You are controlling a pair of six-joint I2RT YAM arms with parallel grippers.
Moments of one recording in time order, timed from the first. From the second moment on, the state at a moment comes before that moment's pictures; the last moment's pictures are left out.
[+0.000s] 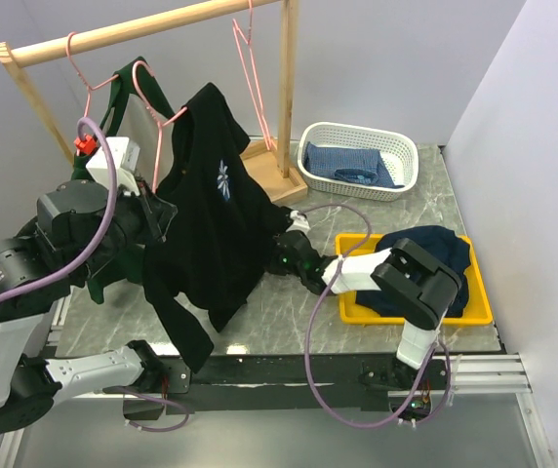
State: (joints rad) left arm -0.83 1.01 1.82 -1.17 -0.42 -0.47; right arm 0.84 1.77 0.79 0.42 0.15 0.89
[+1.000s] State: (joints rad) left arm -0.60 1.21 1.78 -0.99 -0.44 -0.39; right arm 0.88 1.68 1.80 -0.19 0.18 0.58
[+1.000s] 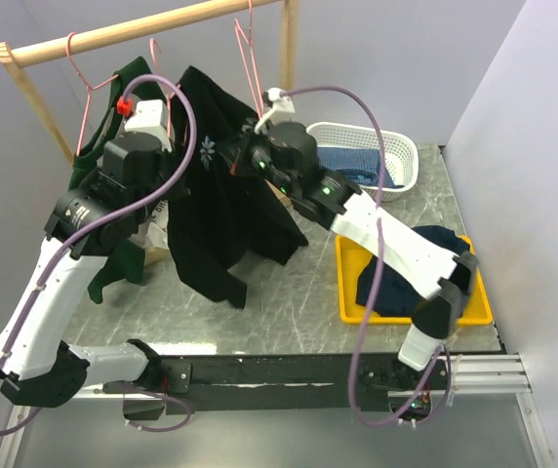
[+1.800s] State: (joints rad) left arm -0.29 1.51 2.07 -0.90 -0.13 -0.33; right arm 0.85 2.03 2.23 -0.15 0.33 0.48
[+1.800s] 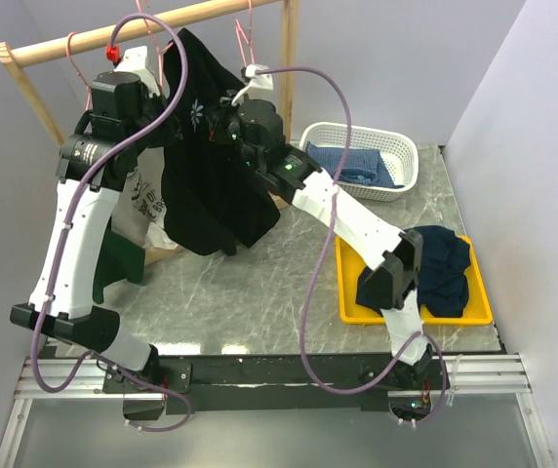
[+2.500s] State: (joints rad) left arm -0.20 1.49 1.93 -0.85 0.00 -0.33; right arm 0.85 2.13 2.02 -0.16 0.30 0.55
